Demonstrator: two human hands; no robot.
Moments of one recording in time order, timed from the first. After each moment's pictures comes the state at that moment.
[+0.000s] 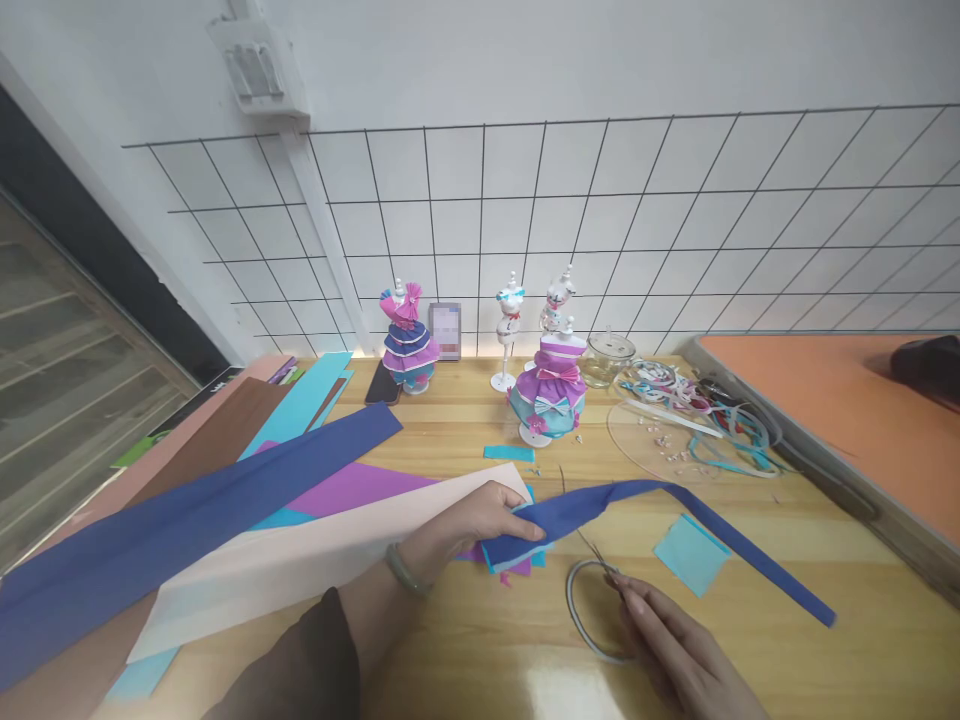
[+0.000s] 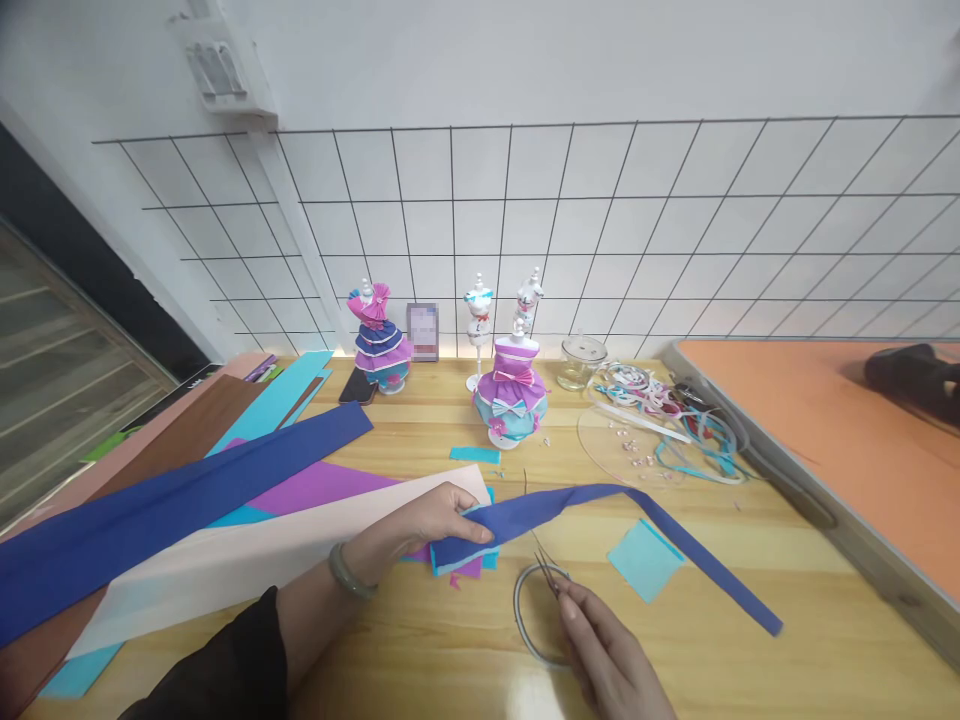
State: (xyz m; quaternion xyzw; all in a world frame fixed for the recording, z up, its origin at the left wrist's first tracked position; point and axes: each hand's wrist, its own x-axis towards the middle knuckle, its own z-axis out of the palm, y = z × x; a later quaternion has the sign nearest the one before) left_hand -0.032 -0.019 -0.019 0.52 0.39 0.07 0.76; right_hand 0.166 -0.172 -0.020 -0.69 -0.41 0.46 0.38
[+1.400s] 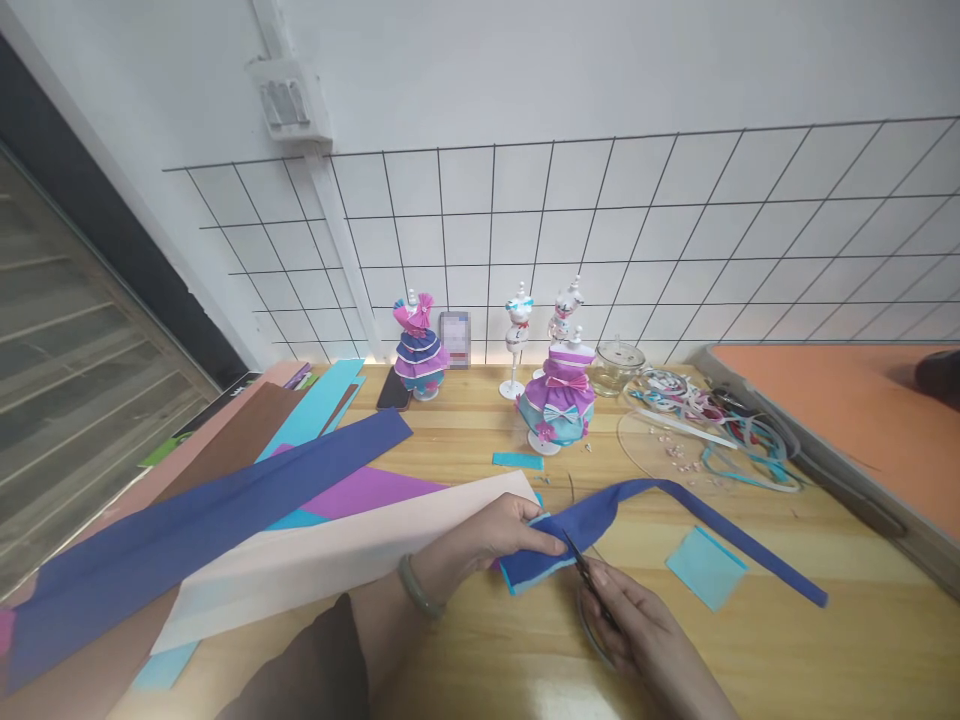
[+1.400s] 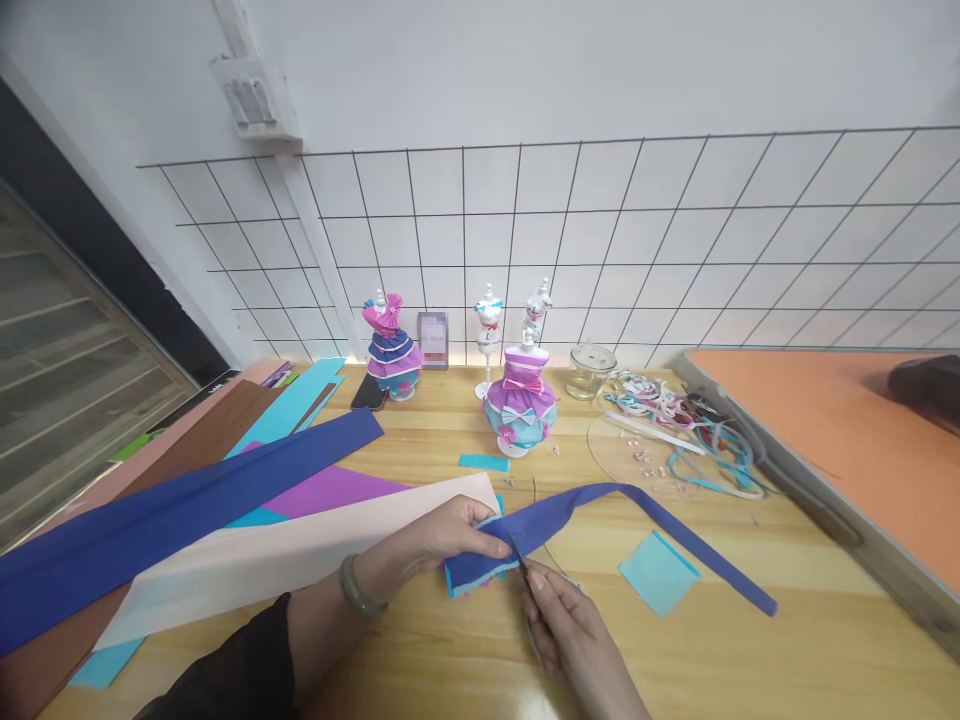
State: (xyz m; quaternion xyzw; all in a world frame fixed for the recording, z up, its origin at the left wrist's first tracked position) left_hand -0.023 -0.036 -0.004 0.53 0.39 0.13 0.75; right_hand 0.128 -0.142 -0.024 -0.54 -0.31 0.63 0.47
